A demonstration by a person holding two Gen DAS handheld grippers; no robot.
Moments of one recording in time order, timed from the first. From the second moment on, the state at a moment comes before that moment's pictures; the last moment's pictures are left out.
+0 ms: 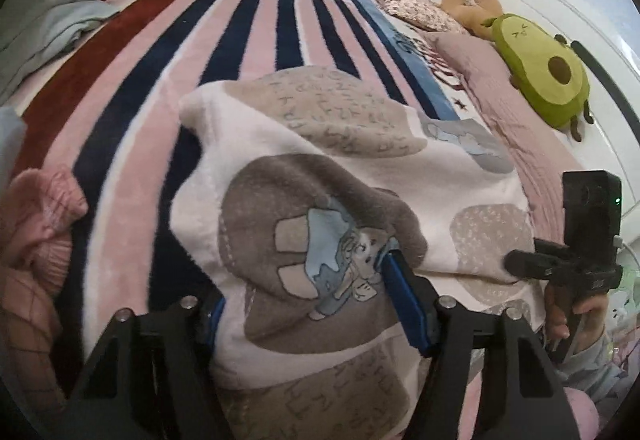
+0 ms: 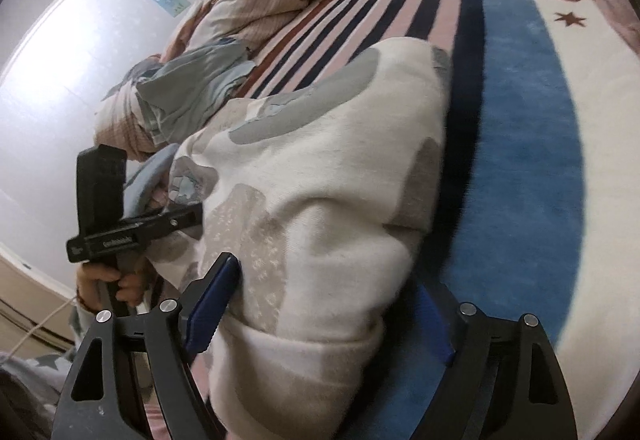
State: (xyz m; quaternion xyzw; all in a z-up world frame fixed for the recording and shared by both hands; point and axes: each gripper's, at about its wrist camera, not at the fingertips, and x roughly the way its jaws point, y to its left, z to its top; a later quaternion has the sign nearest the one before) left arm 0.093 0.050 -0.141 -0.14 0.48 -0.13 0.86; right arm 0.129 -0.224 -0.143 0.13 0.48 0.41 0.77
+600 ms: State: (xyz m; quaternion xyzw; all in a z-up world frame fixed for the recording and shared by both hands) left arm 0.082 0.026 -0.102 -0.10 0.42 -0.15 0.89; right arm 0.110 -0.220 -0.110 0.09 0.43 0.40 0.80
